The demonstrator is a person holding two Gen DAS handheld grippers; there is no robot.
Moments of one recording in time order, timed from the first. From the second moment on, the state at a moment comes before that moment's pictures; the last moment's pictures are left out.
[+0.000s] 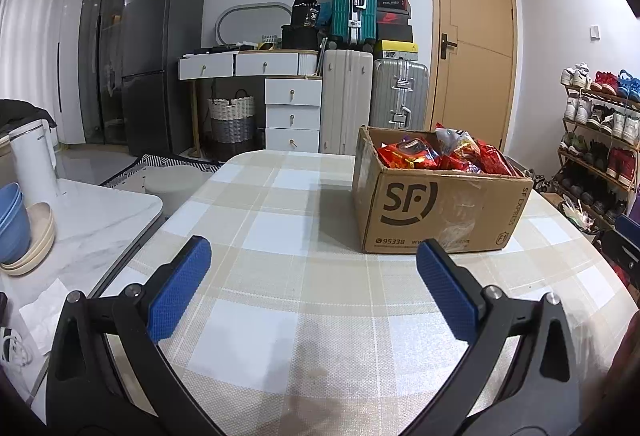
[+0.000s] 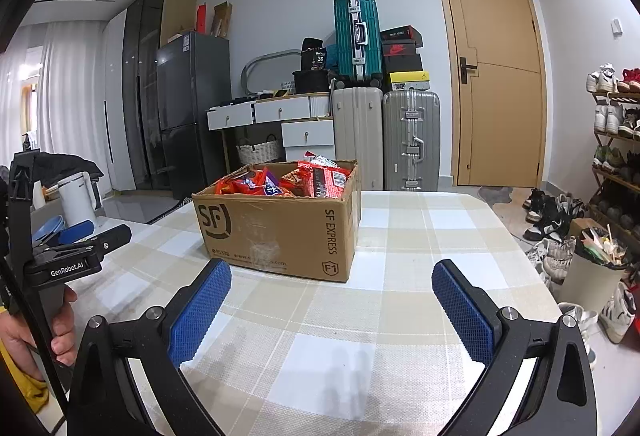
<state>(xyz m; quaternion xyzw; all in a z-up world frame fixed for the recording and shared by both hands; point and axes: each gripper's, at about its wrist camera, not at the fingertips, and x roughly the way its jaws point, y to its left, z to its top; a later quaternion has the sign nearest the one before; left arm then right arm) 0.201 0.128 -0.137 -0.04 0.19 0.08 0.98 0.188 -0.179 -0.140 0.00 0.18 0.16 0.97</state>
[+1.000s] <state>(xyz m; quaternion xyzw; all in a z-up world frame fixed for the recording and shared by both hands) 0.195 0.122 -0.136 -0.04 0.19 0.09 0.98 0.188 -0.181 -0.140 0.00 0.18 0.16 0.97</state>
